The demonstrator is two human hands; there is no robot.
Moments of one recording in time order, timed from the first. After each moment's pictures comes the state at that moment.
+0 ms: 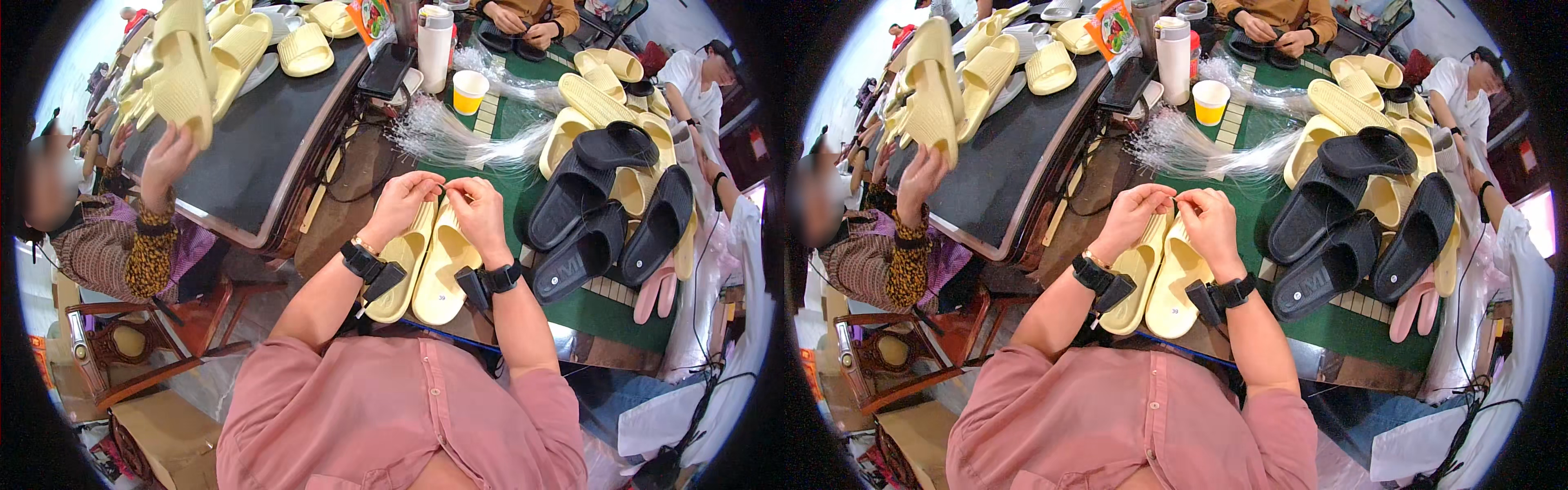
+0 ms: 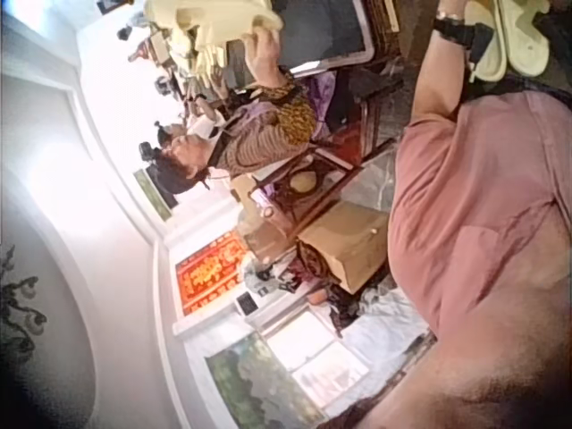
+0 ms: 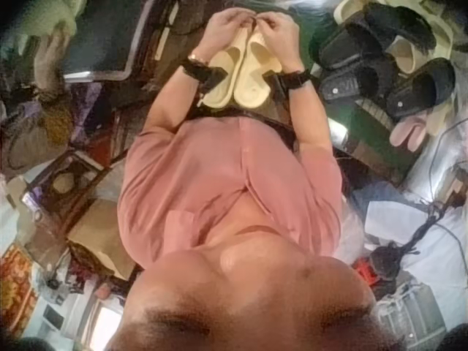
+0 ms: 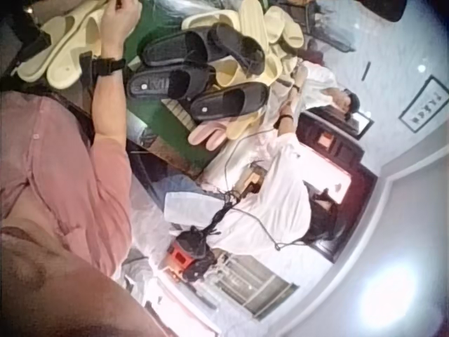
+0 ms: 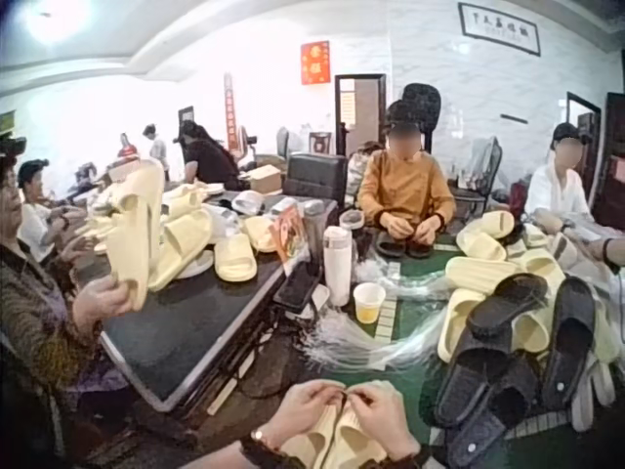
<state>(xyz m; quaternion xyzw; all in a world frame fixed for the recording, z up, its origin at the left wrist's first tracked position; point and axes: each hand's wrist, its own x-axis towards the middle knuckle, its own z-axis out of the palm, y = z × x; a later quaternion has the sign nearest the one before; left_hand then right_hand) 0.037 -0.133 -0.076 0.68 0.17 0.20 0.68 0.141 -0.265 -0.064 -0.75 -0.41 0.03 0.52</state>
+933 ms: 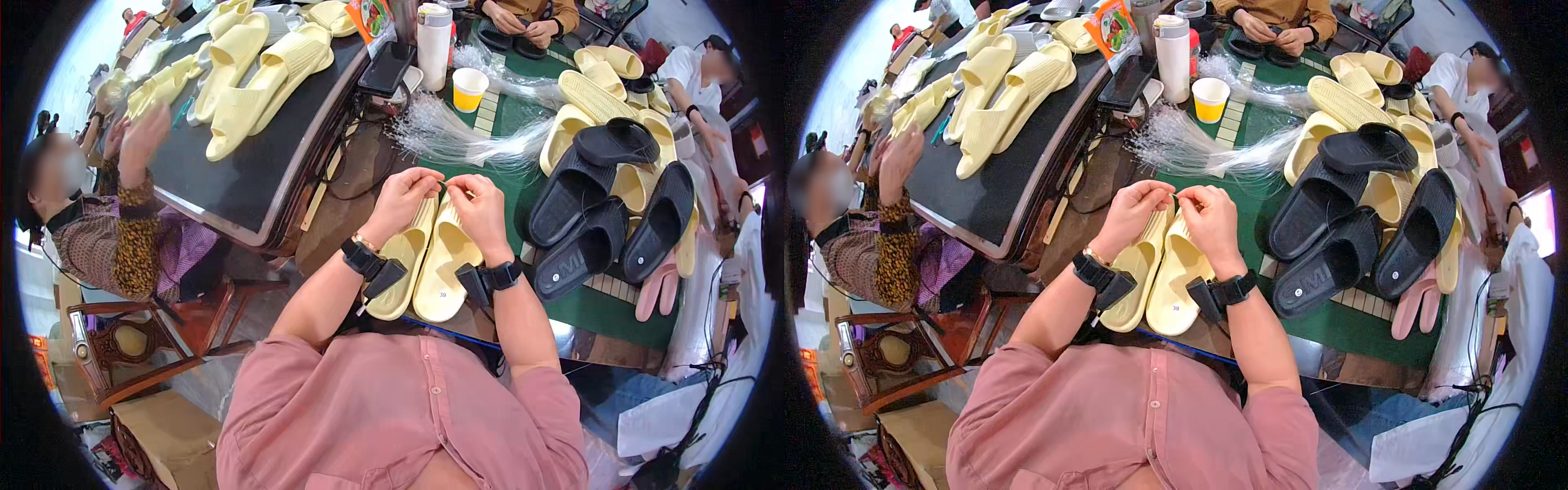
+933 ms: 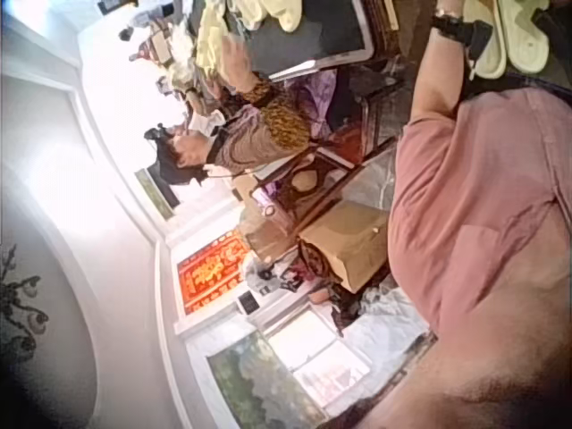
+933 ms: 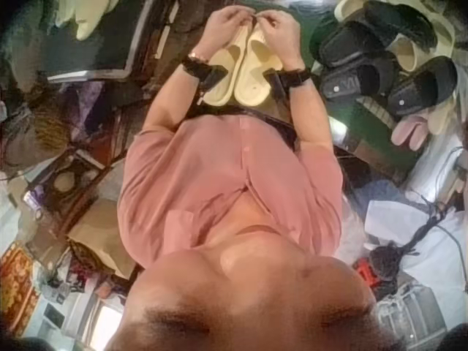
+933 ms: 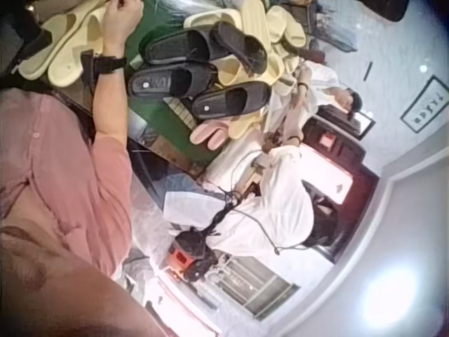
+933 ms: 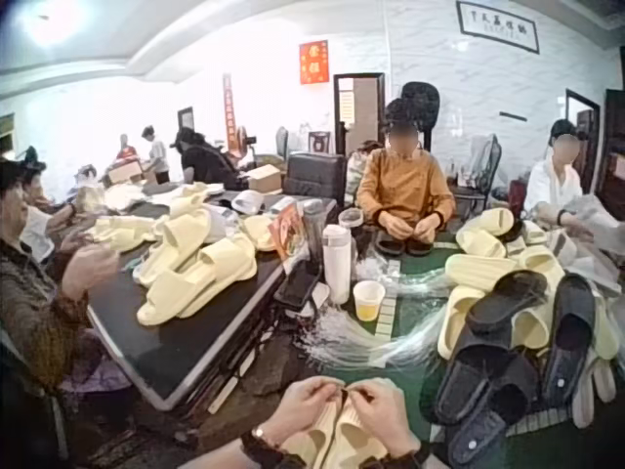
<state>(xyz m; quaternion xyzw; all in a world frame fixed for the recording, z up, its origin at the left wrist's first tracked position) 0.037 -0.133 -0.078 0.68 0.17 0.21 0.69 0.141 -0.266 -0.068 -0.74 -0.39 0.05 0.54</state>
